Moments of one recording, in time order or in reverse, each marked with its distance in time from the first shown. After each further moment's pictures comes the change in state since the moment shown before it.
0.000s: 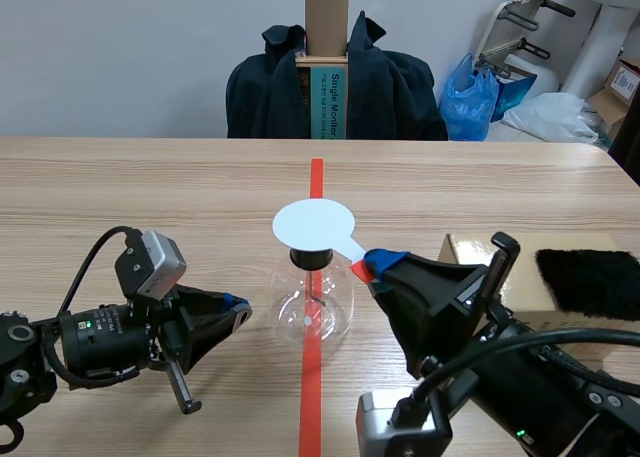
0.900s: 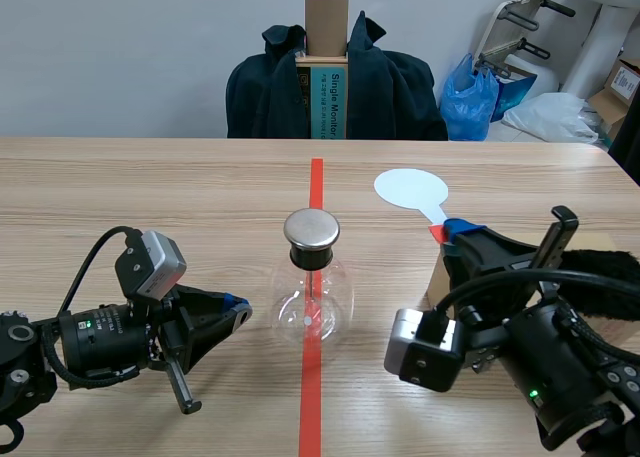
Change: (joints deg) left arm 0.0 0.0 0.0 0.0 0.0 0.0 0.0; right arm 0.0 0.0 0.0 0.0 0.1 0.0 -24.5
